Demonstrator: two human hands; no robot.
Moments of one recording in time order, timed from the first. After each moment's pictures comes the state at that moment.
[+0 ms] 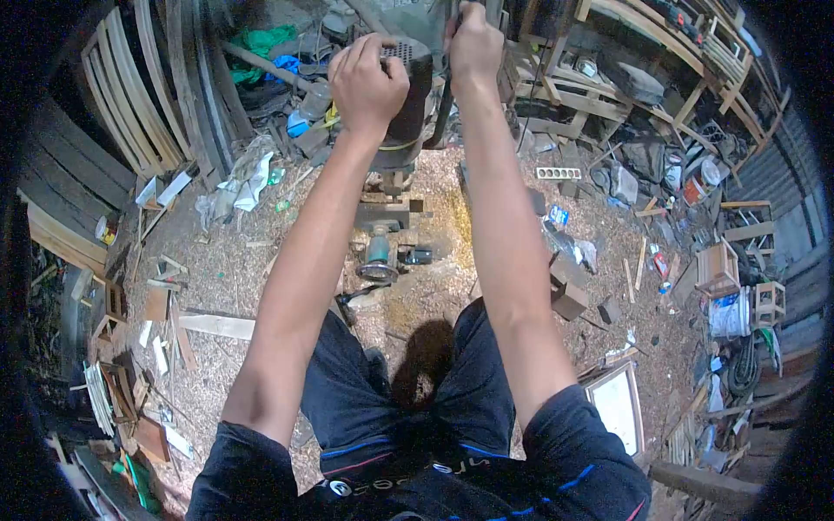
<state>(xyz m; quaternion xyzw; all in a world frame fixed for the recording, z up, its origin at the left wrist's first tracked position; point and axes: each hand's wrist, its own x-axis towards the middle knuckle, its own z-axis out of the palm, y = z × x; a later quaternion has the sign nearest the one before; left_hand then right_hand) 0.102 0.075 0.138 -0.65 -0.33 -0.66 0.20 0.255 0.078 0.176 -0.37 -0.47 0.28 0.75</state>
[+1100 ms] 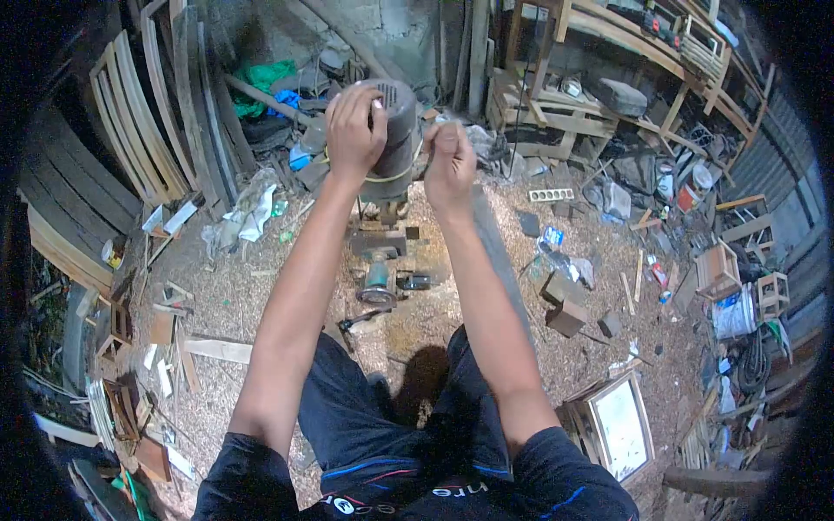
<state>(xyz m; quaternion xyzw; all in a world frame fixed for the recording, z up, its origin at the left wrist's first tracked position) 0.085 0.065 0.124 -0.73 -0.29 -0.60 0.17 0.212 -0.029 0.098 -0.23 -0.52 0.17 0.81</state>
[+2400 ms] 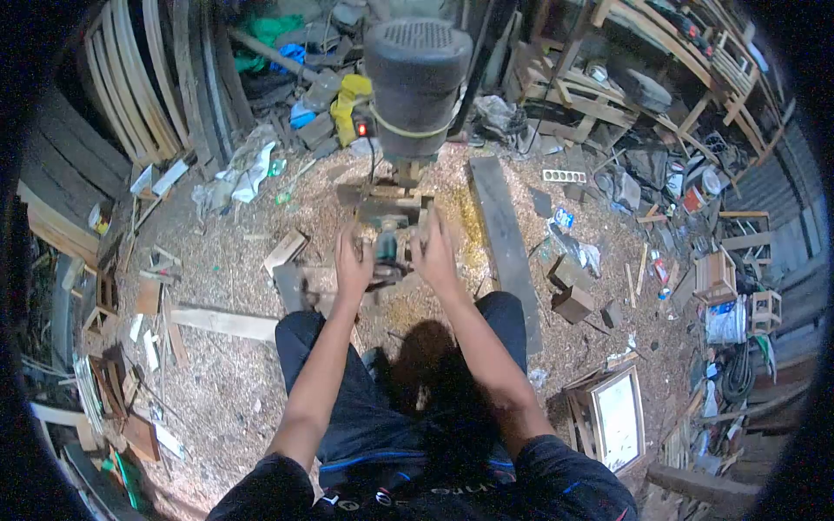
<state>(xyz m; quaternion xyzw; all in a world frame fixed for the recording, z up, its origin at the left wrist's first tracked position) -0.023 -0.046 -0.173 -0.67 -0.51 -0.52 -0.16 0.159 -0.073 -0.133 -0.61 -0.65 0.10 0.45</state>
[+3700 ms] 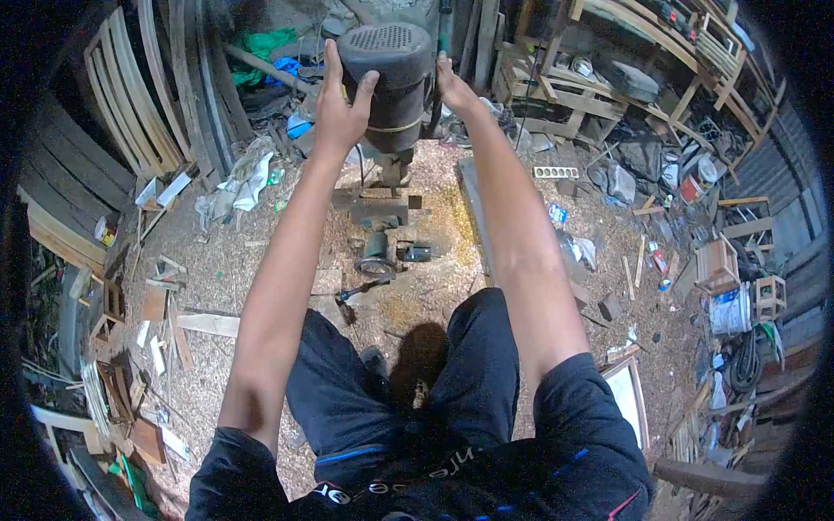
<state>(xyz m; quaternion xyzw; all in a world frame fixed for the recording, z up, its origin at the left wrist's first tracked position) 0.049 0.060 0.096 -0.73 -0.31 -0.60 -0.02 0.288 0.127 0.069 -0.60 -0.62 0.32 0.39</state>
